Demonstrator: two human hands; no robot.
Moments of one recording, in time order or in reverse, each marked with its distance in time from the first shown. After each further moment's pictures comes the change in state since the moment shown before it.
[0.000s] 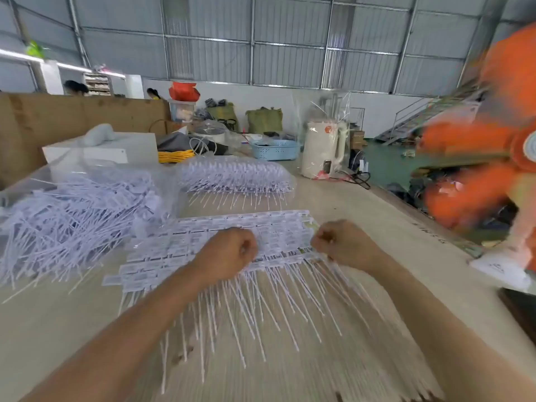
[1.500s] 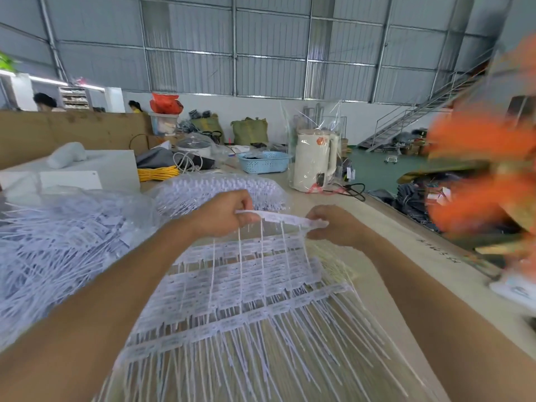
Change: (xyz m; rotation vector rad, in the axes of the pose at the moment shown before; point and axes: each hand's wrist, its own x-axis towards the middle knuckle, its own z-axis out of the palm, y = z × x) left_hand 0.111 -0.015 -0.063 -0.112 -0.102 0.082; right_hand 0.112 0.022 -0.026 -0.134 0.082 -0.049
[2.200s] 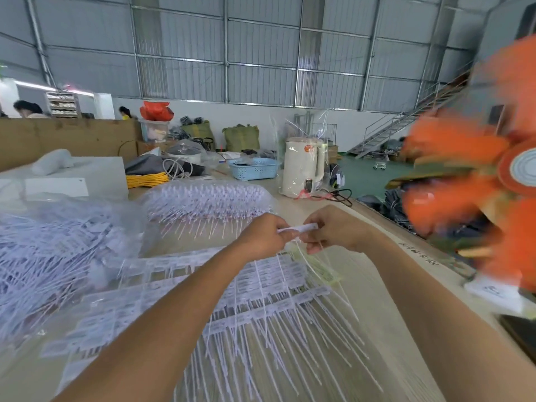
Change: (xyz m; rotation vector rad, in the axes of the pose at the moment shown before) left_hand 0.021 0.062 0.073 -0.110 0.024 -0.084; right_hand -0.030 -0.011 -0.026 0.450 -0.154 0.111
